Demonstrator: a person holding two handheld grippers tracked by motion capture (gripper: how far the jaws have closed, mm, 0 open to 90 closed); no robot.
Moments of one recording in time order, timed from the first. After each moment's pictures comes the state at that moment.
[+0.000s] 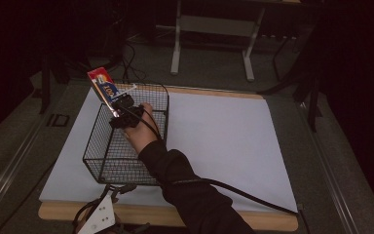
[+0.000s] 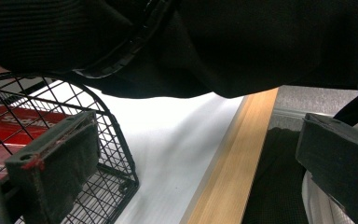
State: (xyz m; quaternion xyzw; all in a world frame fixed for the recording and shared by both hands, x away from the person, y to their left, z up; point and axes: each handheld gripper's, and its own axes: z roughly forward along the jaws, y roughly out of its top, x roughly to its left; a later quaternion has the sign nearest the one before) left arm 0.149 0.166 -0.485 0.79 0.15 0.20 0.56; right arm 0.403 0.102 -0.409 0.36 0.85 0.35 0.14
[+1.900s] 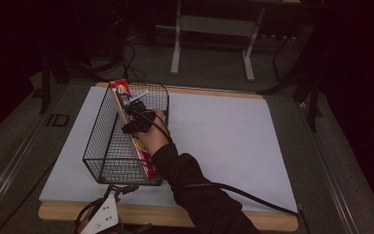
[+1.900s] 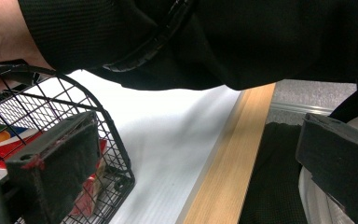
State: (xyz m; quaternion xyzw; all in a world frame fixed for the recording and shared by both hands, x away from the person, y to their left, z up) left arm 0.152 0.161 -0.487 0.79 0.15 0.20 0.56; right arm 0.412 0.075 -0.435 0.39 0.86 0.30 0.10
